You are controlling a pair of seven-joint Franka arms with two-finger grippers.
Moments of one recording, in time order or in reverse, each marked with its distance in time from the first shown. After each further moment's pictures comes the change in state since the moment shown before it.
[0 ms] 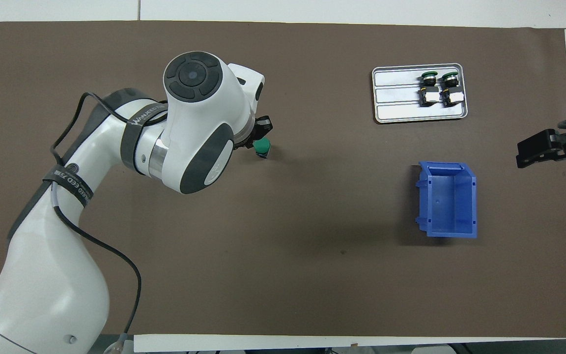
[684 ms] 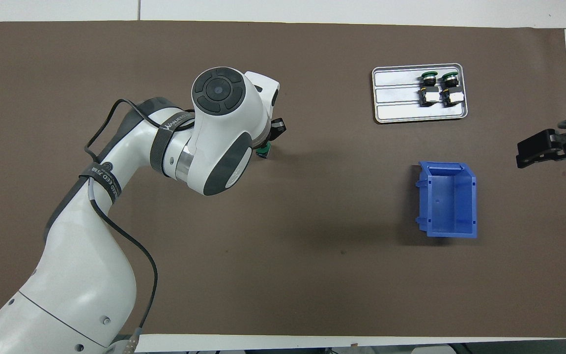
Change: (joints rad) left arm -0.022 0.057 0.000 -0.004 0.000 0.088 -0.020; right arm 0.000 0.000 0.000 0.000 0.000 0.000 0.000
